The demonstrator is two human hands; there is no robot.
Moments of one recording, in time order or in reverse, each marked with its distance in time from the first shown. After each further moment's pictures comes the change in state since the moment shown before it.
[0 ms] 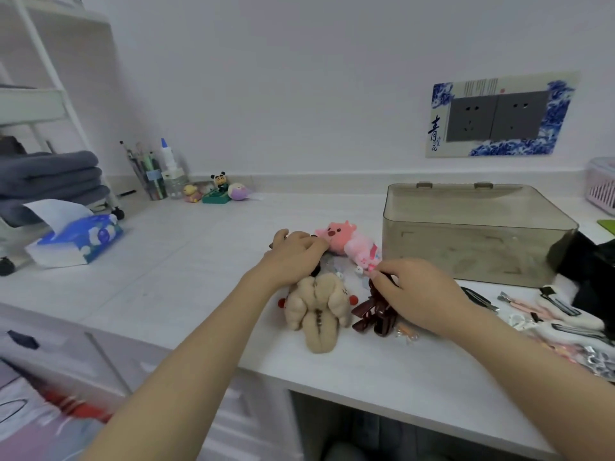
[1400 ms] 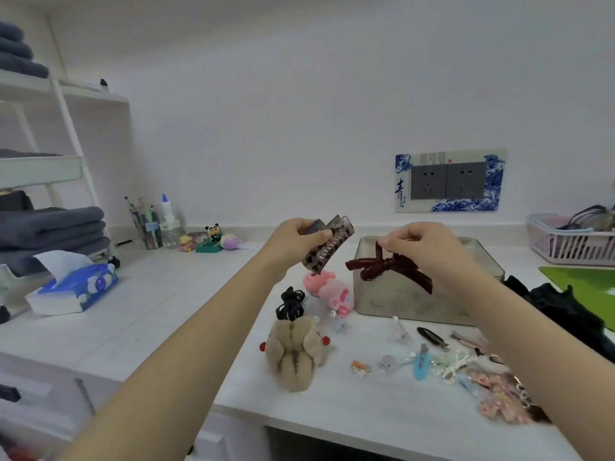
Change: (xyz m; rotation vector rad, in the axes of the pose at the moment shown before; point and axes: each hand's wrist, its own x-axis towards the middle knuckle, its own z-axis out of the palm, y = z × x) left_hand -0.032 0.105 -0.053 -0.563 0.107 0.229; right_hand 0.015 0.013 -0.108 0.662 0.256 0.199
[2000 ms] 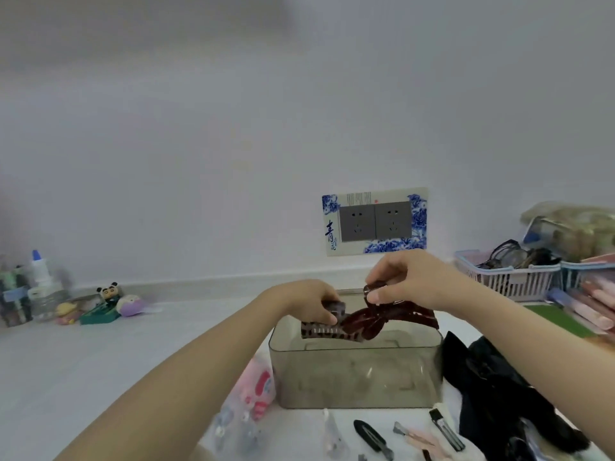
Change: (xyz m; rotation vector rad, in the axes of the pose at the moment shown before) left_hand 0.128 0.012 0.127 0.919 -0.679 0.205; right_hand 0.072 0.040 -0.096 -0.290 -0.142 -0.014
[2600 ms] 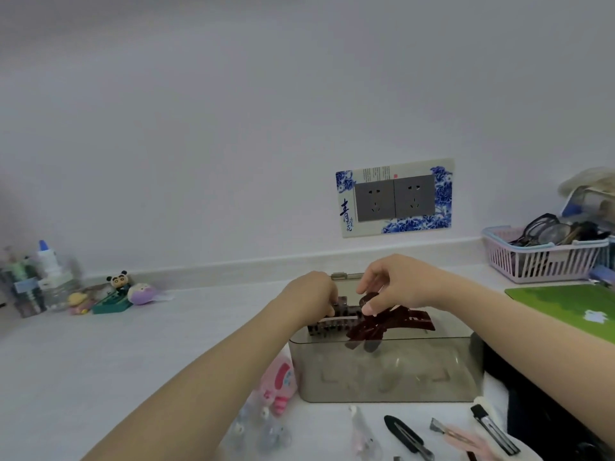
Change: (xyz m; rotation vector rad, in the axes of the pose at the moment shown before) left_hand 0.020 -0.039 0.033 0.143 0.225 -0.135; right_hand 0.046 0.018 0.053 -0.094 -0.244 0.095
